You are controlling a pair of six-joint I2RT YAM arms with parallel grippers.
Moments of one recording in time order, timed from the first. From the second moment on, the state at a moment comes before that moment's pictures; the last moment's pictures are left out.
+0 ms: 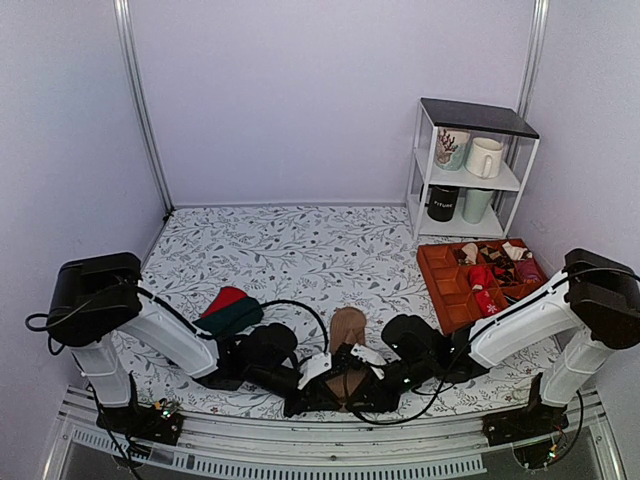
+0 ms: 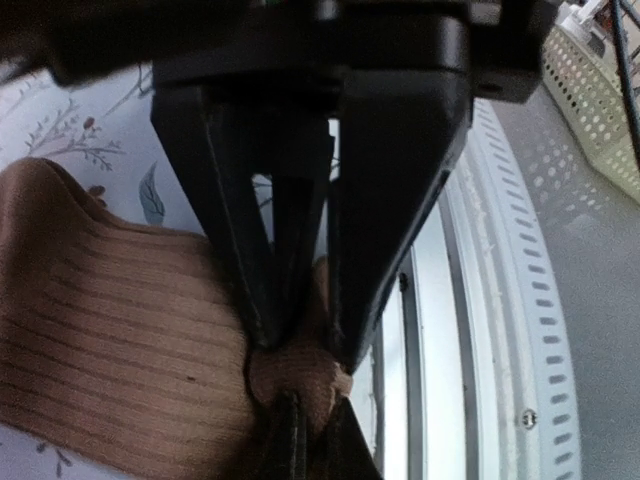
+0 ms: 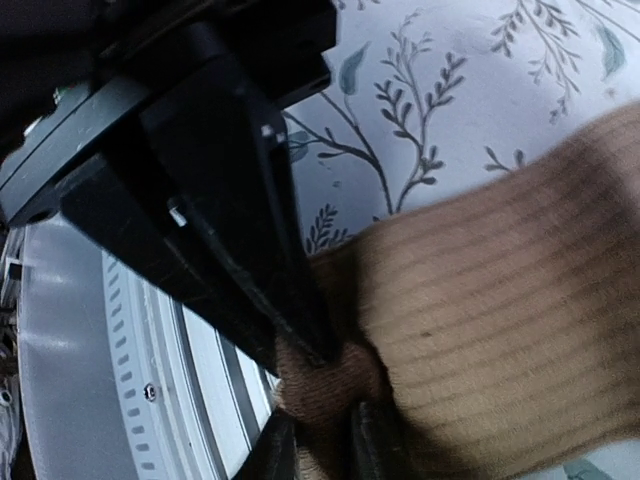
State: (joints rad) left arm -1.21 1.82 0.59 0.59 0.41 -0.04; right arm 1.17 1.65 0.58 0.25 -0.43 0.31
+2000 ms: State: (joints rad) left arm -1.13 1.92 0.62 0.63 0.66 -0.34; right arm 1.44 1.56 0.45 0.43 0.11 -0.21
